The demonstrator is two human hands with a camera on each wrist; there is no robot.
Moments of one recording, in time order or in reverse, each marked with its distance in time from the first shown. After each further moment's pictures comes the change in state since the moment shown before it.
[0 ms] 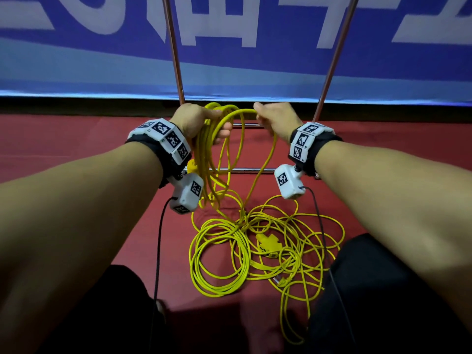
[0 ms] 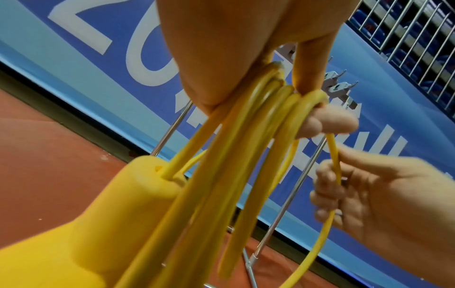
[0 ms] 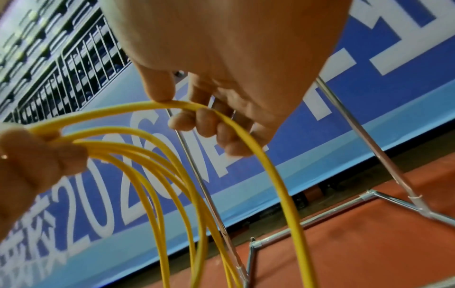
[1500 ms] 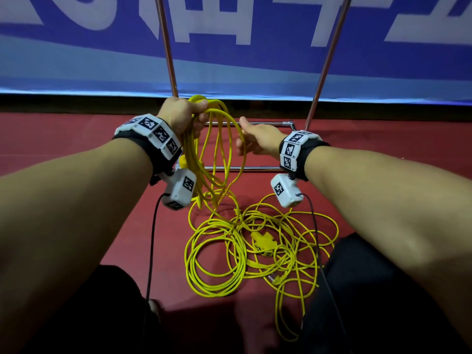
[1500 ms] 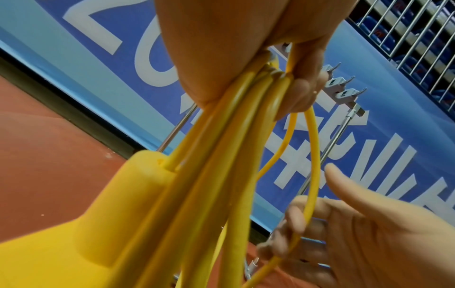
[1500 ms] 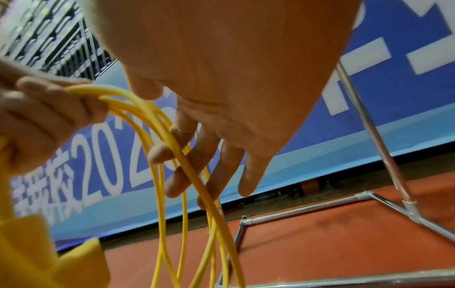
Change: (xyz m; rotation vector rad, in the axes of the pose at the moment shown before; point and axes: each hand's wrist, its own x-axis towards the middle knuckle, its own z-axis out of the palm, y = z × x) left_hand 0.013 0.001 -0.012 0.011 0.067 0.090; right_hand -0.027 0.009 0.020 -0.075 -0.368 0.241
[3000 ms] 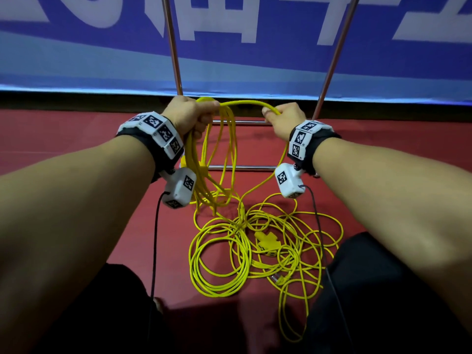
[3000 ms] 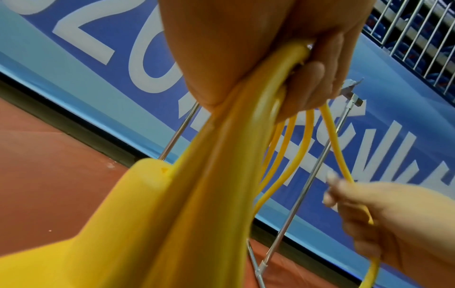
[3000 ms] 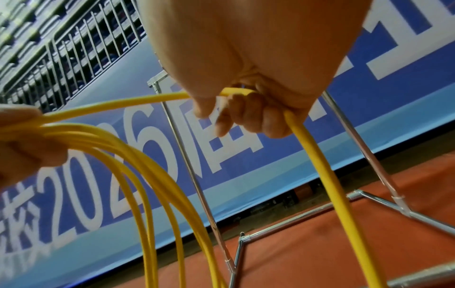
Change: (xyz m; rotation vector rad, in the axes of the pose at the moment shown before) left_hand -0.002 -0.001 -0.003 0.112 -0.051 0.041; right_hand 0.016 0.005 -0.040 -0.286 0.550 -0.055
